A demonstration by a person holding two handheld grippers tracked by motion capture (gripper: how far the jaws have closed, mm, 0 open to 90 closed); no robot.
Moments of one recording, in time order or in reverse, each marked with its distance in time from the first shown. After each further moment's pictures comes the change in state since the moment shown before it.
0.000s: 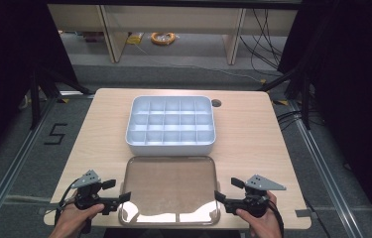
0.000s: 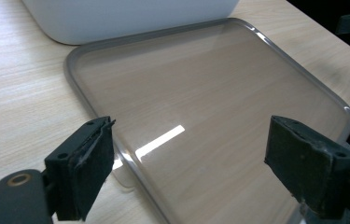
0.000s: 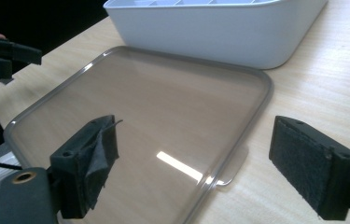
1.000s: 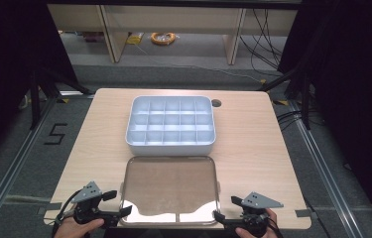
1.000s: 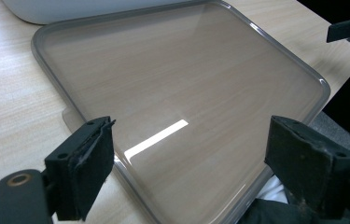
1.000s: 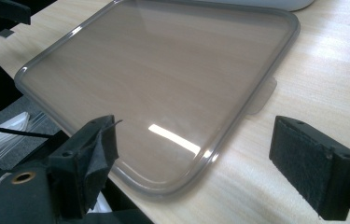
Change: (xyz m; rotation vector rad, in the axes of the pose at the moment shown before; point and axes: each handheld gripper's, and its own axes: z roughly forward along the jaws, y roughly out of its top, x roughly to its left) left arm -0.025 -0.020 -0.011 0.012 -0.010 0.006; right arm 0.022 -0.030 -0.017 0.126 -0.022 -0.036
